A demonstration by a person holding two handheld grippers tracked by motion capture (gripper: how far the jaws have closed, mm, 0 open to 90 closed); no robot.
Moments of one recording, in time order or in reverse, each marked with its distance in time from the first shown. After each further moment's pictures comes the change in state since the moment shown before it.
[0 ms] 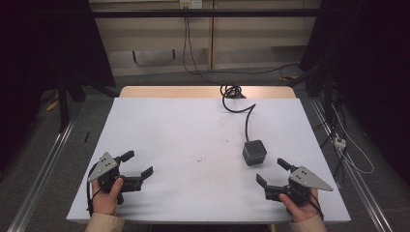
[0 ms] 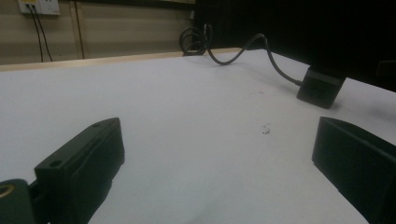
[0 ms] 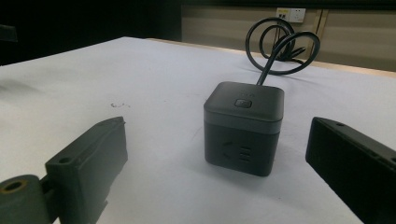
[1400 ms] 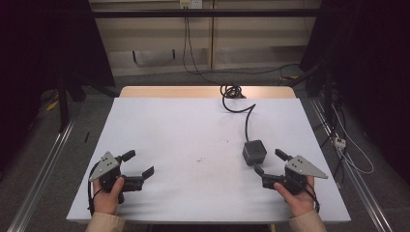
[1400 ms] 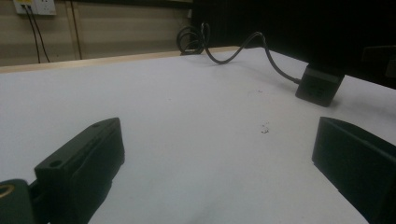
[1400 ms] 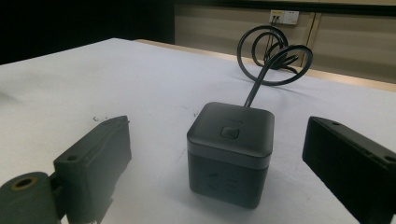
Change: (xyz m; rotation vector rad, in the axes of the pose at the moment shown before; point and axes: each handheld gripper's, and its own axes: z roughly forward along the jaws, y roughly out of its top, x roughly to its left) left arm 0.000 0.000 0.002 0.007 -0.008 0.015; right arm -0.008 0.018 0.021 0.012 -0.027 -0.013
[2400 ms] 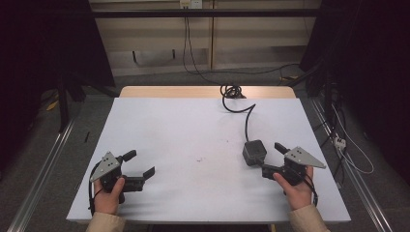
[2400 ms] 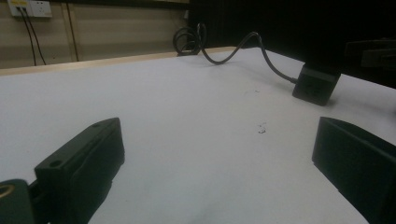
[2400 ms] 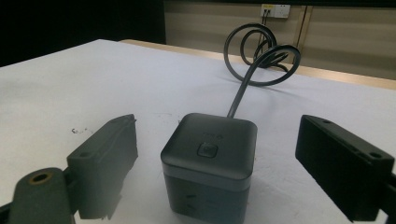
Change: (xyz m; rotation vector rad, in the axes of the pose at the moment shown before) left arm -0.001 0.000 0.001 -0.002 -0.011 0.010; right arm -0.012 0.009 0.016 0.019 -0.030 0.035
